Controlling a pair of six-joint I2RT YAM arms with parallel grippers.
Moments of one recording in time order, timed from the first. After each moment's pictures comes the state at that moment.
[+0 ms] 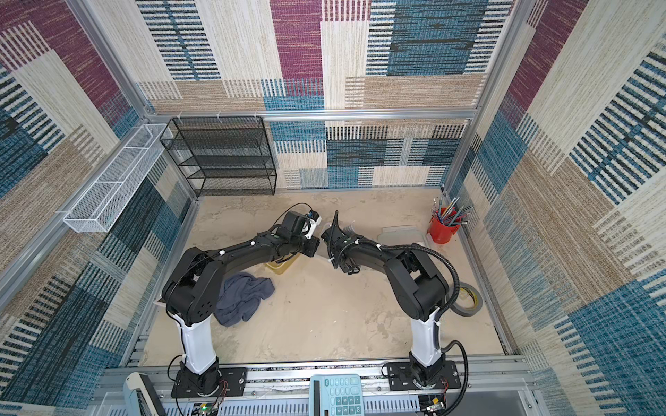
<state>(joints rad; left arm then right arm) -0.58 1.94 1.31 -0.17 0.14 -0.09 0.61 1.95 1.24 -0.62 0.56 0.09</state>
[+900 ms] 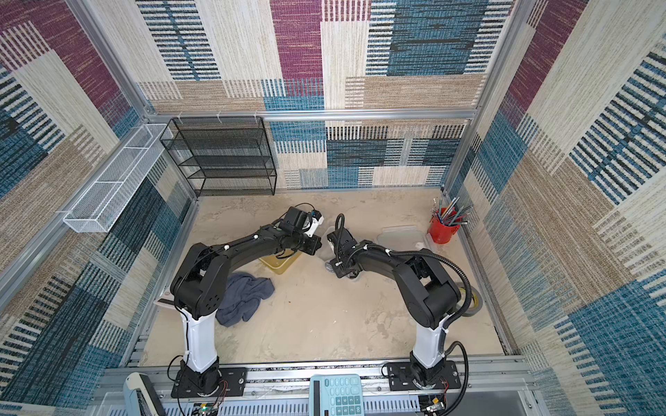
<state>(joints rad) -0.56 2.02 1.44 -0.34 0.24 -0.11 0.60 1.84 1.11 -0.43 0.00 0.06</state>
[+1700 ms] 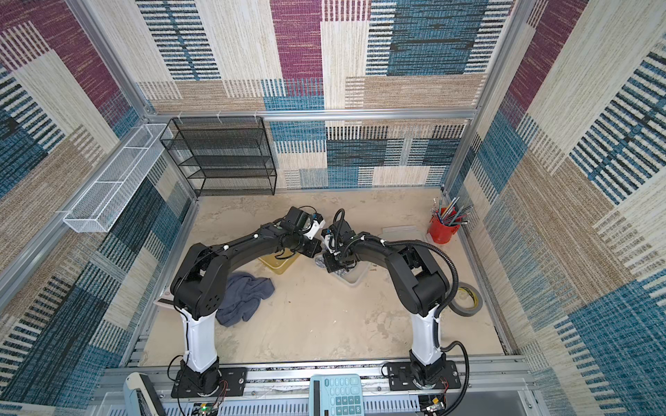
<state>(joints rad) -0.57 2.01 1.47 -0.44 0.28 -0.08 0.54 1.94 1.23 -0.41 -0.29 0.14</state>
